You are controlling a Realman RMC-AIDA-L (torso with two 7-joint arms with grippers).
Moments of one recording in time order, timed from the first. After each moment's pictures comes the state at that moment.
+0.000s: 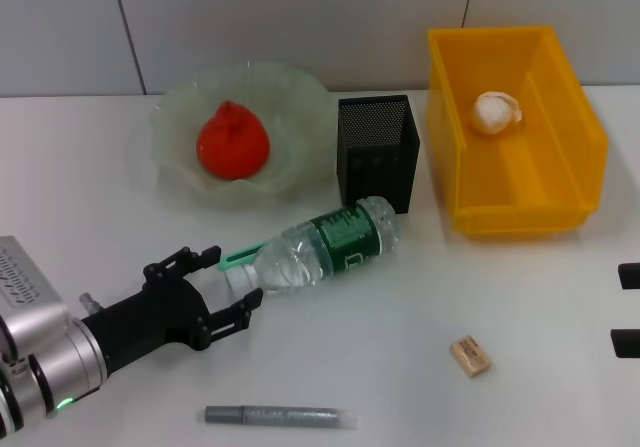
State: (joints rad) left arm -0.49 -2.07 0.63 0.13 1.71 1.22 -0.62; right arm 0.37 2.08 -0.46 -1.35 -2.20 -2.10 1.67
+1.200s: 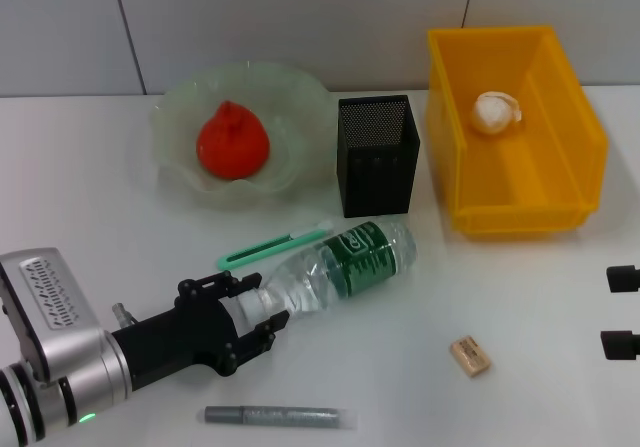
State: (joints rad) left arm -0.51 -2.08 0.73 0.10 1.71 1.22 -0.55; right arm 0.38 2.08 -0.46 -1.31 -2.20 -2.10 1.67
